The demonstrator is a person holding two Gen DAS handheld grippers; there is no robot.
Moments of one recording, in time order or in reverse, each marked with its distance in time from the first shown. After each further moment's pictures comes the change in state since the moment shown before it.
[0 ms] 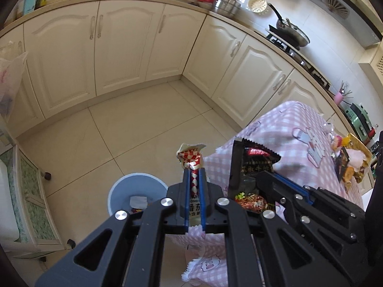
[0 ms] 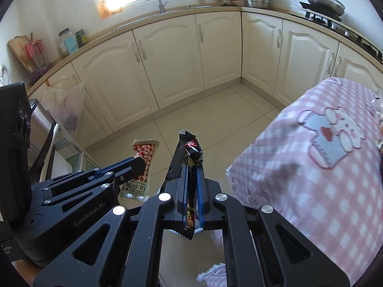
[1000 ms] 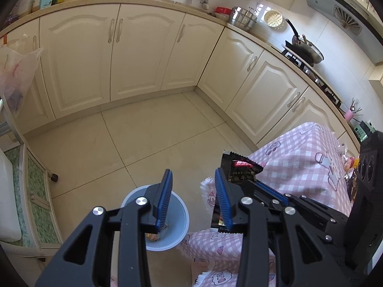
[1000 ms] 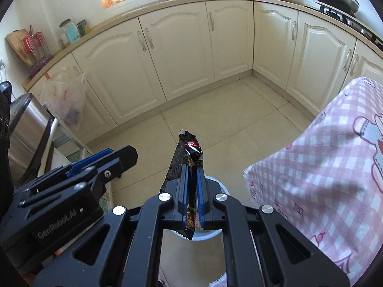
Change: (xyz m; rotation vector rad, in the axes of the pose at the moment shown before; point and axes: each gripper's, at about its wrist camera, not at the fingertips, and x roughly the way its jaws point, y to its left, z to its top) left arm 0.001 0.038 0.020 -0.056 -0.071 0.046; right arm 0.046 0.020 0.015 -0.008 0.023 0.052
